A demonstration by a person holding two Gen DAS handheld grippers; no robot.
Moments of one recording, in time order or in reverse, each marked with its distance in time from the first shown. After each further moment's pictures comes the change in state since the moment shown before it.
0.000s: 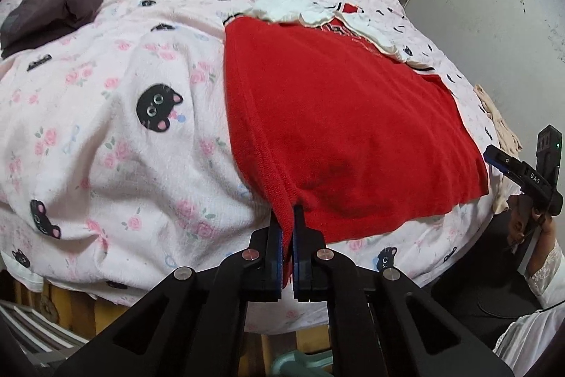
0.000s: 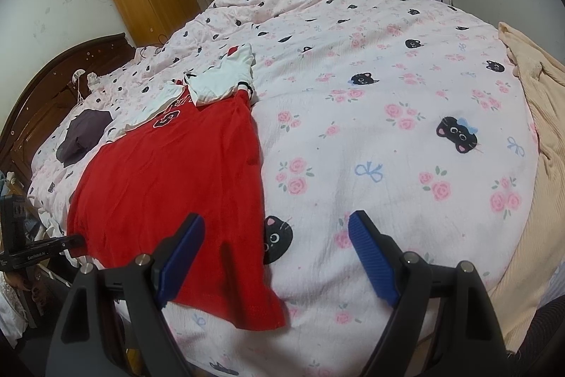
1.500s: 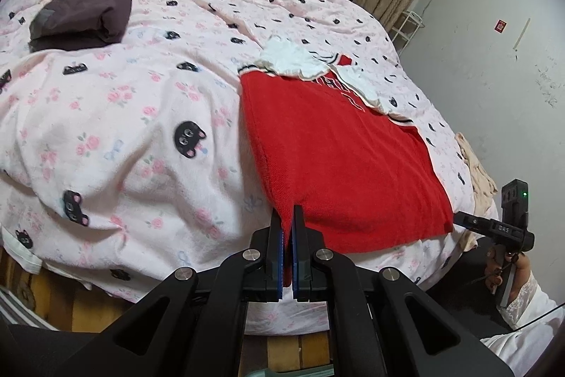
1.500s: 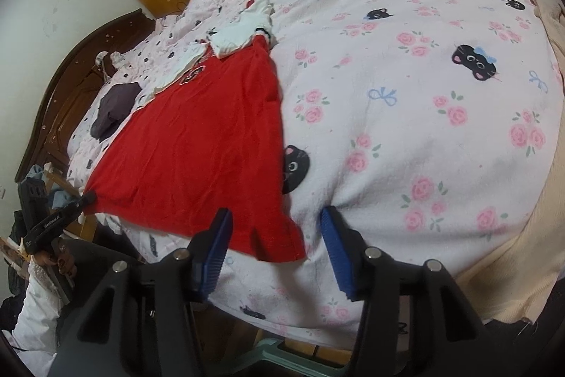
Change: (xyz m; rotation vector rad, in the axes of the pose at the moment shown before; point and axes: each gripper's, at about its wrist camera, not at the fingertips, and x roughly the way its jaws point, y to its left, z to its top) left arm -0.051 0.012 0.000 -0.111 -0.146 -0.059; right arm -0.002 -0.013 -0.013 0.059 0.226 0.190
